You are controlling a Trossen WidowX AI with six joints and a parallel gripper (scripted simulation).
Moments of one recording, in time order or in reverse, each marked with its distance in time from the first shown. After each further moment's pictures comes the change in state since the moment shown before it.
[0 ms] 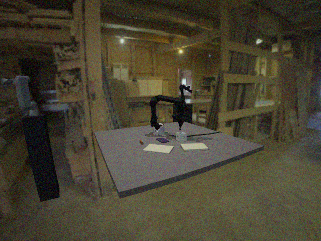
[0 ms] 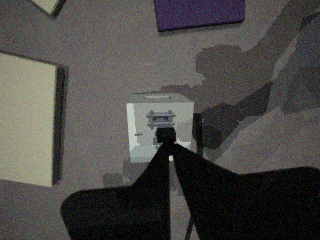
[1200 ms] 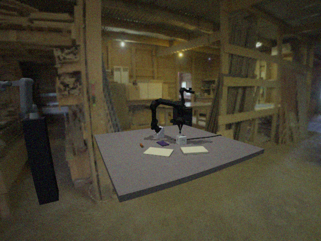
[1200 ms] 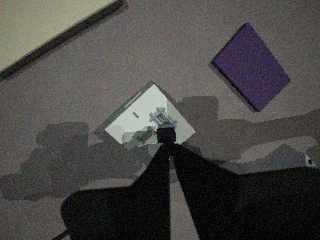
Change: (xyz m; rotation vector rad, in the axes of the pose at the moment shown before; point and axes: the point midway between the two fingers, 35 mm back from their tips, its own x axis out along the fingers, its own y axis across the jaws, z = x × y) arm 0.001 0.000 0.001 -0.844 -0.002 -0.003
